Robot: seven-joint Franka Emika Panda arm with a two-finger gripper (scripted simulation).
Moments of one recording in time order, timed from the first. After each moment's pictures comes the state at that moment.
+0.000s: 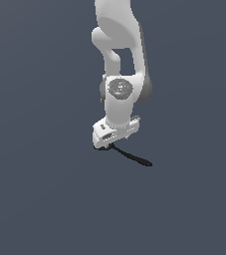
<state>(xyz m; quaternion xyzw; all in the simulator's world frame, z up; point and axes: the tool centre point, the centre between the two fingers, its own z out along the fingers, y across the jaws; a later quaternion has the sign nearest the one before) -0.009 0.016 0.114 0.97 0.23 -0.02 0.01</state>
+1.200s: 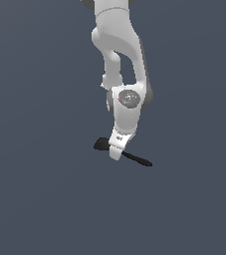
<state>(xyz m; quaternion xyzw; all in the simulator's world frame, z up) -0.013 0.049 0.070 0.85 0.53 0.00 0.00</state>
